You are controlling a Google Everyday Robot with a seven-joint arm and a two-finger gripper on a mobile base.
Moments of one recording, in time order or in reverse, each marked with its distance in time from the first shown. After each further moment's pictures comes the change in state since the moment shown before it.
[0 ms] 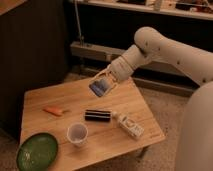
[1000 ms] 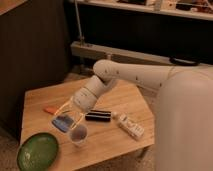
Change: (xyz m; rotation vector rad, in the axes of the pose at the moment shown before) arm 0.050 0.011 0.189 0.104 0.408 0.030
